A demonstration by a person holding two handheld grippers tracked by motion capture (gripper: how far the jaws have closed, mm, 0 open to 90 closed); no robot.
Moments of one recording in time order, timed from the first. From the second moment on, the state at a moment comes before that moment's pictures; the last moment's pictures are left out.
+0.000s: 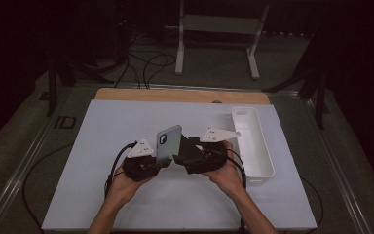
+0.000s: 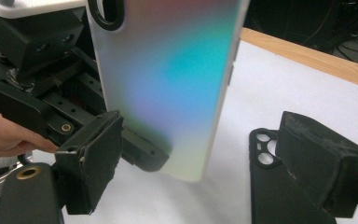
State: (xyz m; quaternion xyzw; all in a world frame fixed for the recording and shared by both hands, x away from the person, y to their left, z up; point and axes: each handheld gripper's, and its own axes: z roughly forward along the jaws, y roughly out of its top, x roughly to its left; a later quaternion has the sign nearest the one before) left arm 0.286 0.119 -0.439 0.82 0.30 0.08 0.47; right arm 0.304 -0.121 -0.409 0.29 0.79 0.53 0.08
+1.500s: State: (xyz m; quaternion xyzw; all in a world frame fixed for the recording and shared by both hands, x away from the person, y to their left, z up) left arm 0.279 0.093 -0.454 0.82 0.32 0.11 0.46; right arm 0.299 -0.082 -0.385 0.33 0.78 0.52 0.14
